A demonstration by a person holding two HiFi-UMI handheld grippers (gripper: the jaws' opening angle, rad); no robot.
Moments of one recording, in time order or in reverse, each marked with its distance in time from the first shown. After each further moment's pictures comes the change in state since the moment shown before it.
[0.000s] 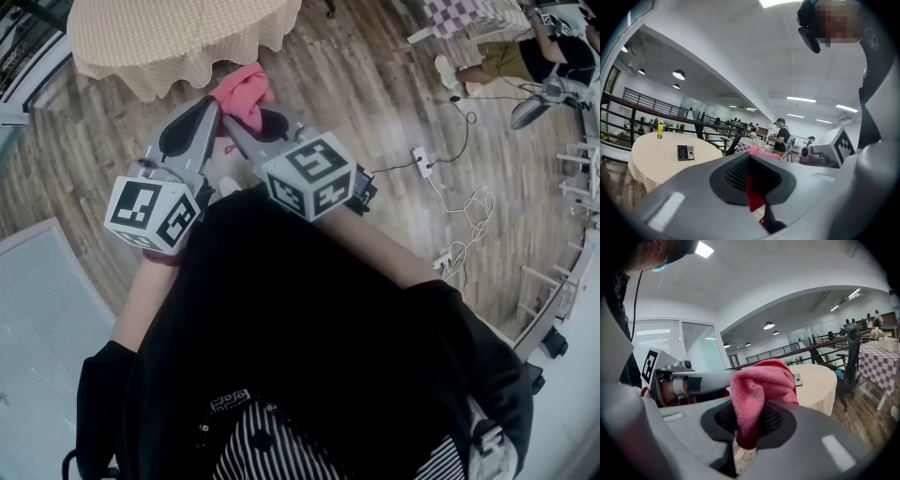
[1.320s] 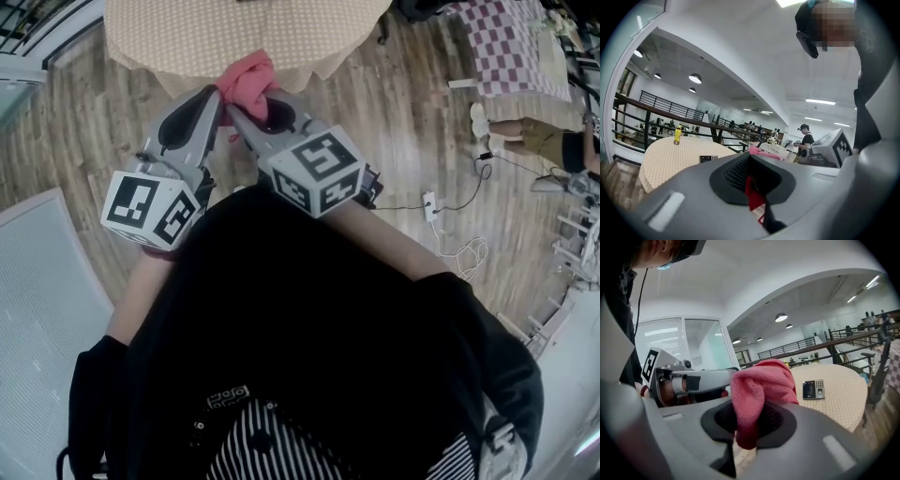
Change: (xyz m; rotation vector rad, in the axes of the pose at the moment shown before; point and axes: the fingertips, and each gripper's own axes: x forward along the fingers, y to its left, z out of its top) left arm 0.064 0.218 0.043 -0.046 -0.046 0.179; right arm 0.216 -0.057 0.069 -0.058 0.062 0.169
